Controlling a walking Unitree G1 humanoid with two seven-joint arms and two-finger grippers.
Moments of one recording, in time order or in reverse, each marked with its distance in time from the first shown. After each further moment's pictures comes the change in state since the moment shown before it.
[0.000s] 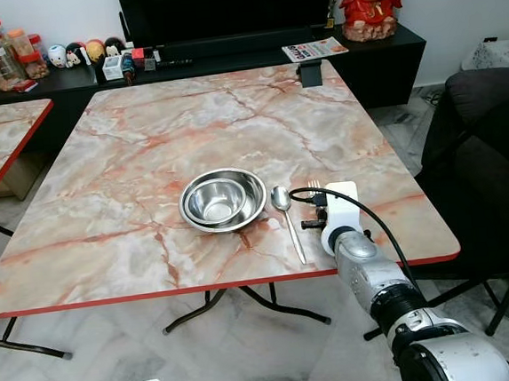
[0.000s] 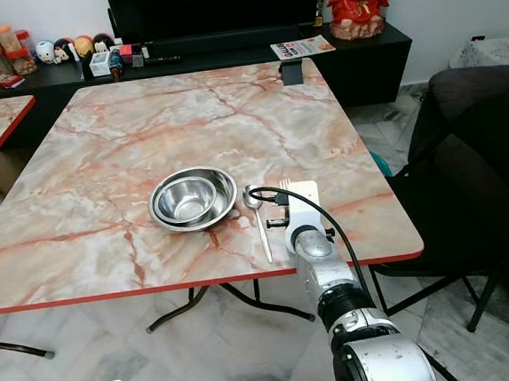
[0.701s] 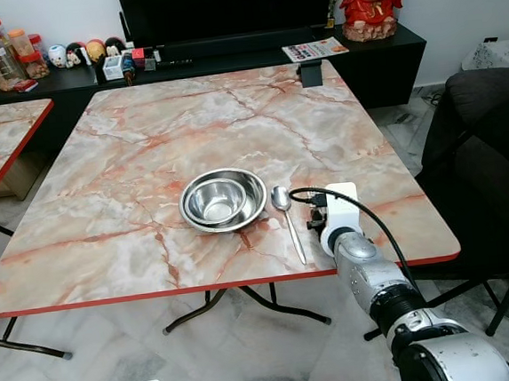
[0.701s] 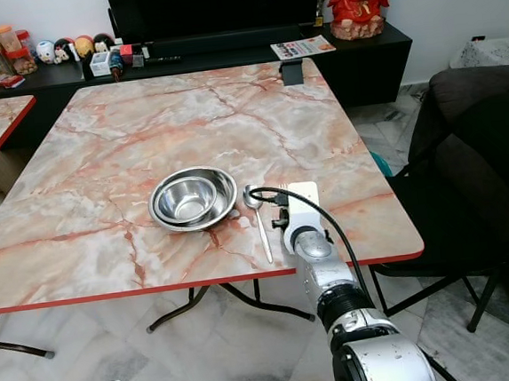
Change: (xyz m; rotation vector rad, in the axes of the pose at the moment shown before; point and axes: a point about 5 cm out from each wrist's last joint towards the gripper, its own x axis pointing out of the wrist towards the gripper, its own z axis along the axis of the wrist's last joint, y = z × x) left arm 0.000 0.000 0.000 0.000 0.001 0.000; right arm 0.000 0.001 -0.001 0.006 0.000 0.000
